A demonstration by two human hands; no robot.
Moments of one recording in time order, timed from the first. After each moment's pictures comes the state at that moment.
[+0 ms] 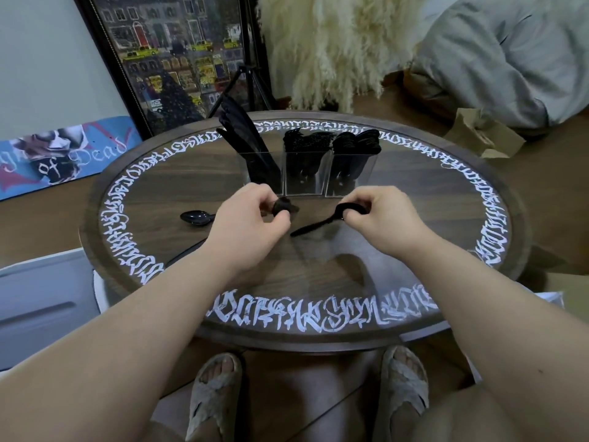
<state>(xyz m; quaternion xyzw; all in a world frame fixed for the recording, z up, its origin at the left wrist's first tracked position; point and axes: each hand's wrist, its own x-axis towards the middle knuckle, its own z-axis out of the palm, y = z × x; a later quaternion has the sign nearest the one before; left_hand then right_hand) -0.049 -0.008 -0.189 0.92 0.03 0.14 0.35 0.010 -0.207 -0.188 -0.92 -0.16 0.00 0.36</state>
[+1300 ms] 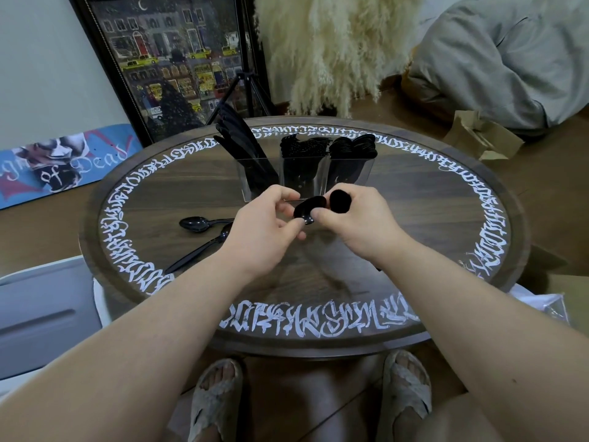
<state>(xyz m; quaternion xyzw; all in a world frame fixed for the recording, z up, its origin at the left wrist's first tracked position) -0.045 -0.028 -0.189 0.88 0.02 0.08 0.47 0.005 -0.181 -0.185 -0.86 -0.15 0.00 0.49</state>
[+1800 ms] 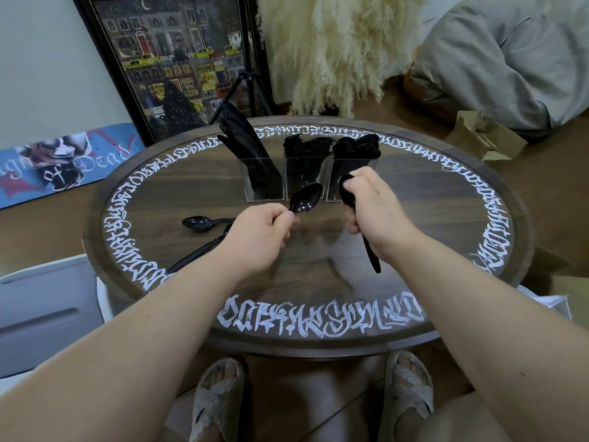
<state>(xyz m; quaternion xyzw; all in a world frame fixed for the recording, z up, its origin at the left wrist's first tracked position) -0.043 -0.016 -0.191 0.90 0.06 0.00 0.43 0.011 -0.181 -0.179 -0.78 -0.03 0.06 0.62</state>
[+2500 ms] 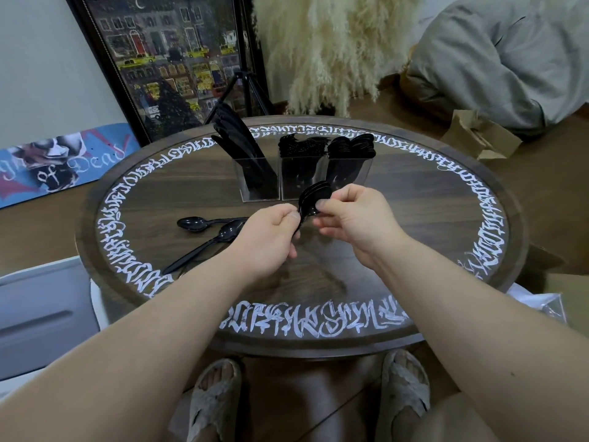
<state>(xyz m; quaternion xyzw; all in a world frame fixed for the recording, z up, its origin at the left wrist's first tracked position) -0.044 -0.033 -0.190 0.86 0.05 -0.03 0.51 0.003 -0.172 -0.185 -0.69 0.03 0.13 0.71</state>
